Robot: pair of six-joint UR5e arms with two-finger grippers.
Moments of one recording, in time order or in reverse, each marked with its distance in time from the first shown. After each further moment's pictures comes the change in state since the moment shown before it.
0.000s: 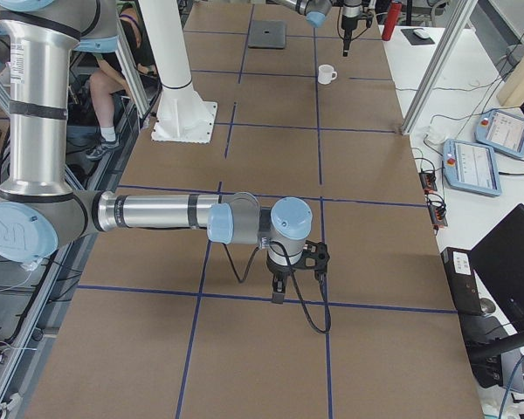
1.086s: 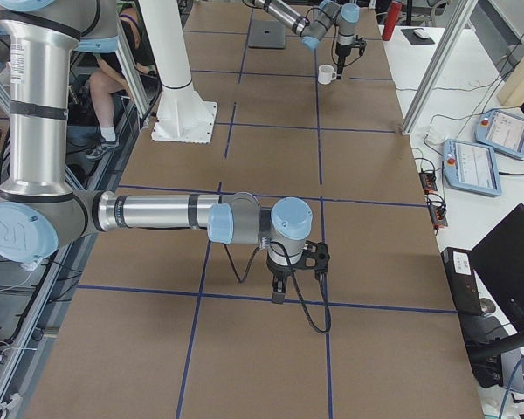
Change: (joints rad) left arm 0.106 -0.040 0.198 -0.158 0.067 -0.047; right arm 0.000 0.000 0.000 0.000 0.000 0.000
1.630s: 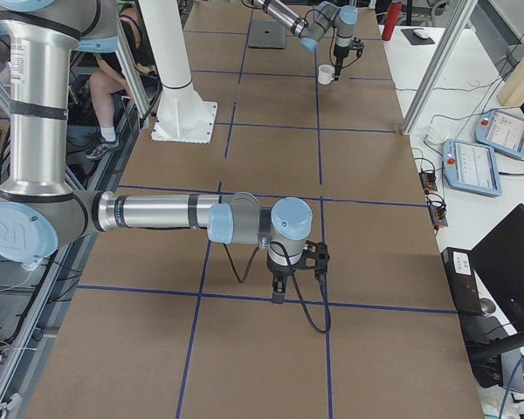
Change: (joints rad) left arm 0.011 0.012 0.001 -0.002 -0.006 0.003; right arm 0.000 0.000 0.000 0.000 0.000 0.000
